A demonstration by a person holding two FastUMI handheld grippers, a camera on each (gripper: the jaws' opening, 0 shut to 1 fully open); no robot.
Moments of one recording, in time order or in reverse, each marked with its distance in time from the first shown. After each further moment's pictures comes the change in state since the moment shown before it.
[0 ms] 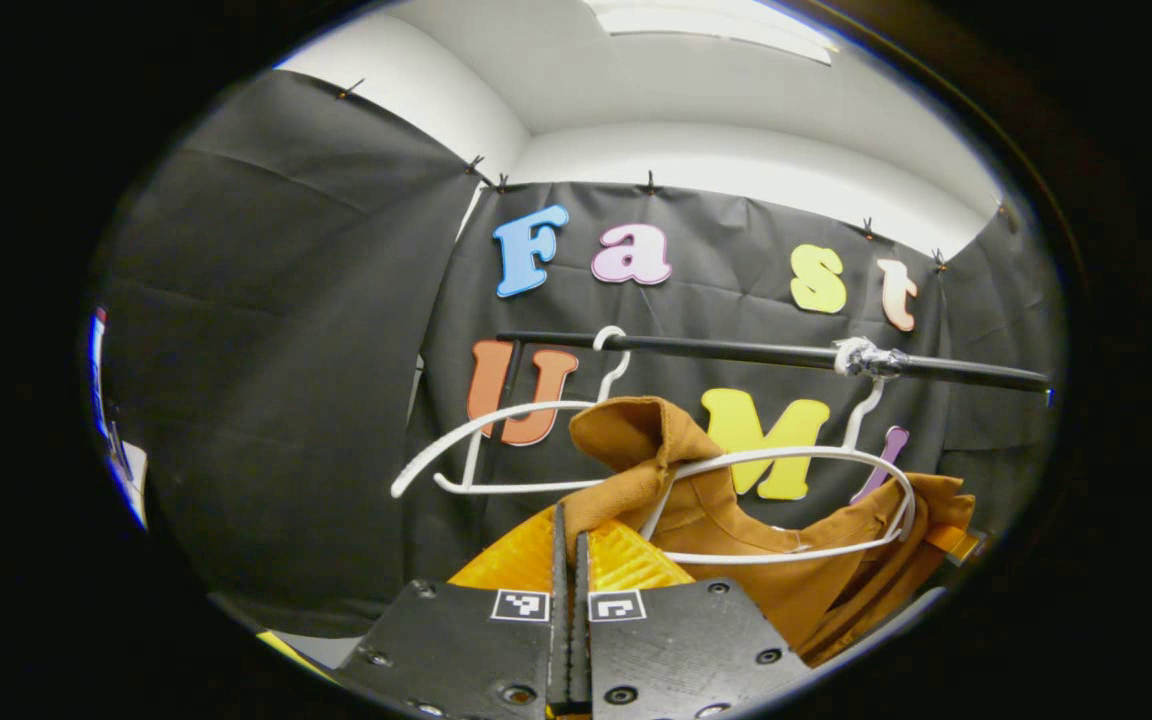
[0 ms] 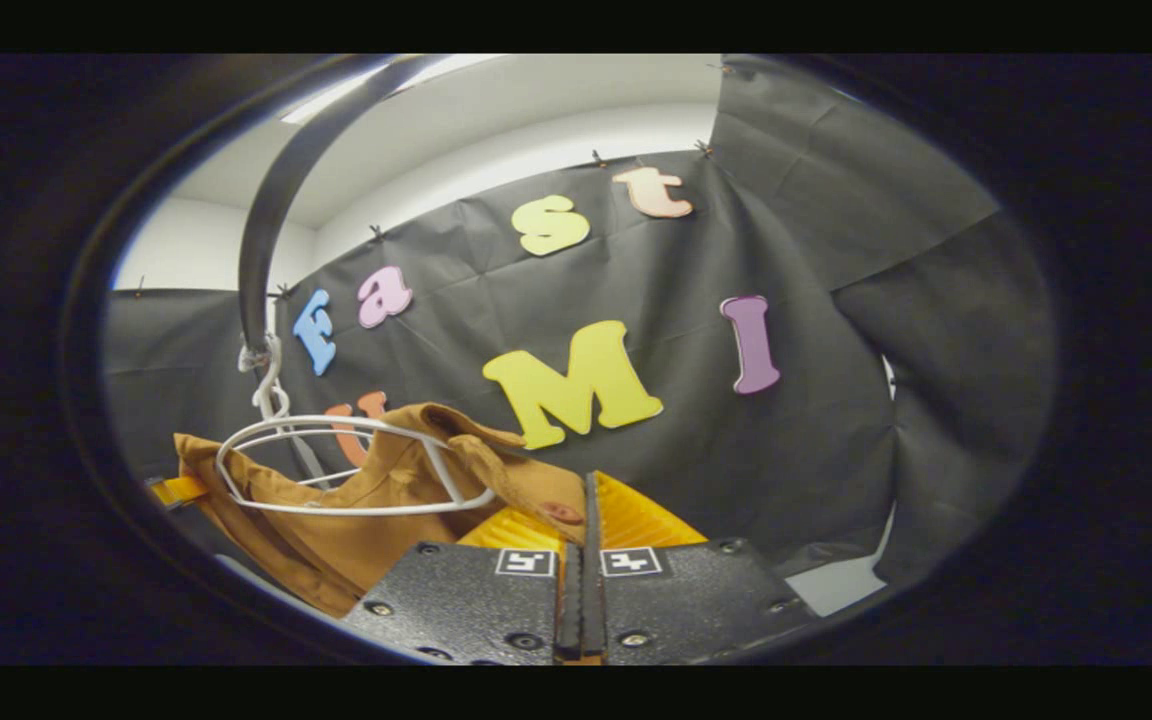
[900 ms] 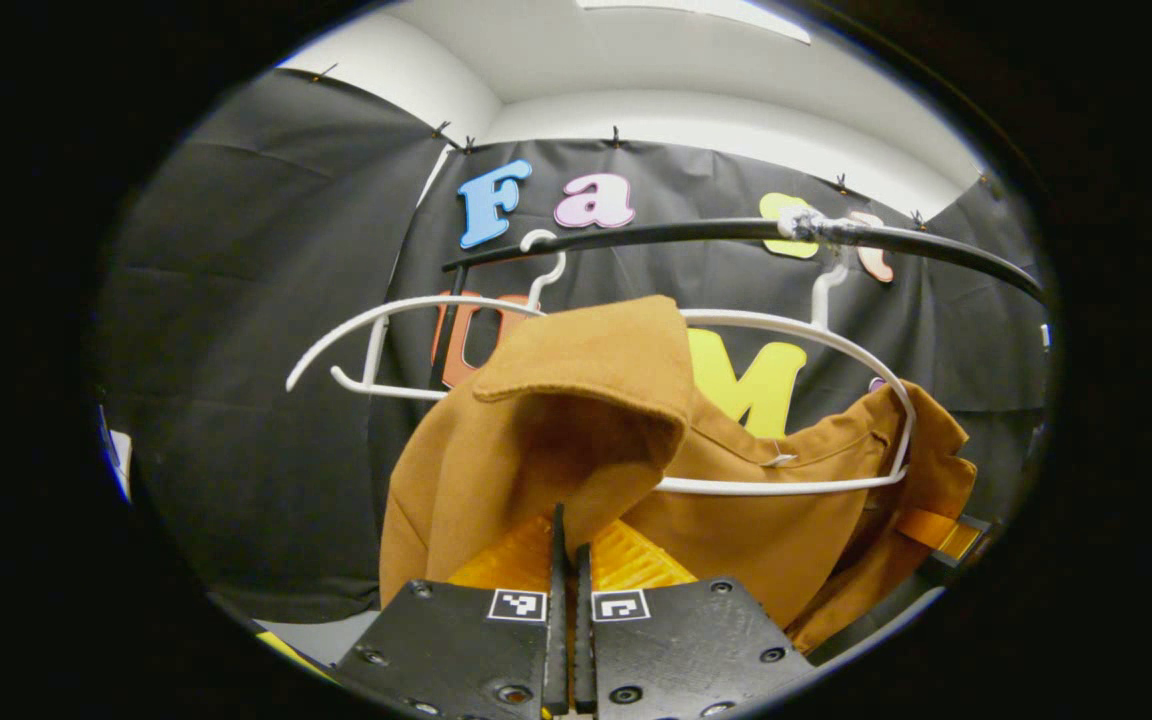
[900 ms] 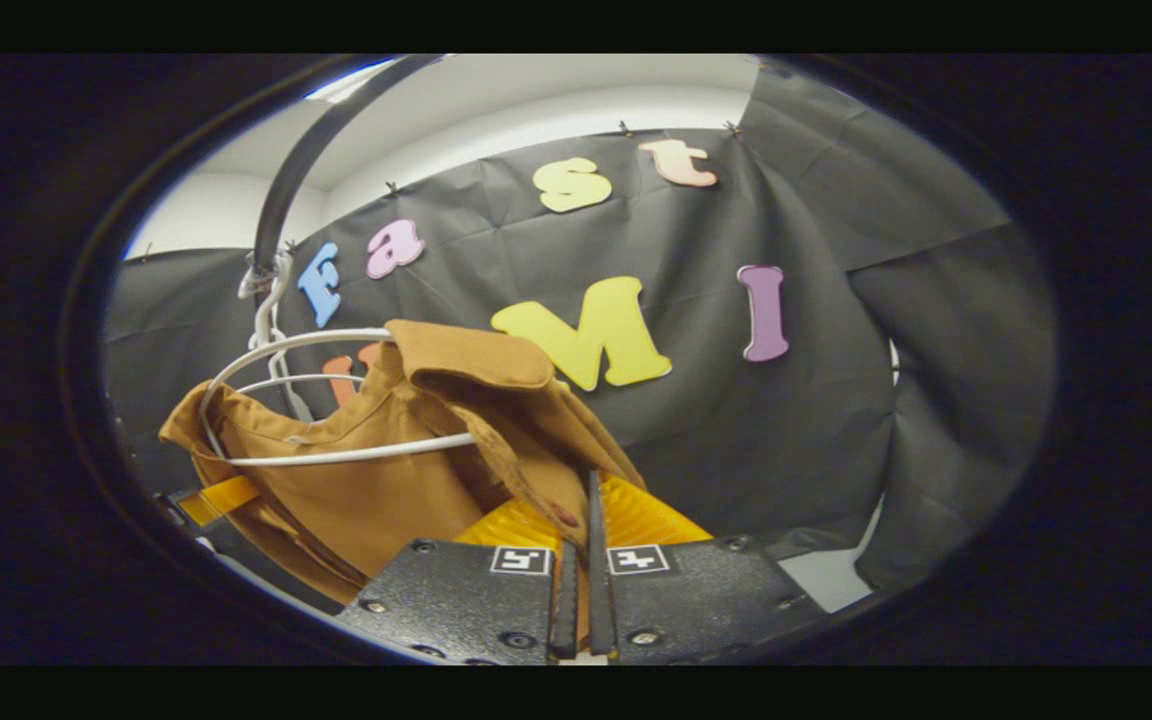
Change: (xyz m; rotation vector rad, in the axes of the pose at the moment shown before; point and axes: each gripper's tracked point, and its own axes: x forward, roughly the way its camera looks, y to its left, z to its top) left arm 0.010 -0.062 -0.081 0.020 0.099 -0.064; right arm -0.008 0.012 -0.045 -0.104 0.104 -0.021
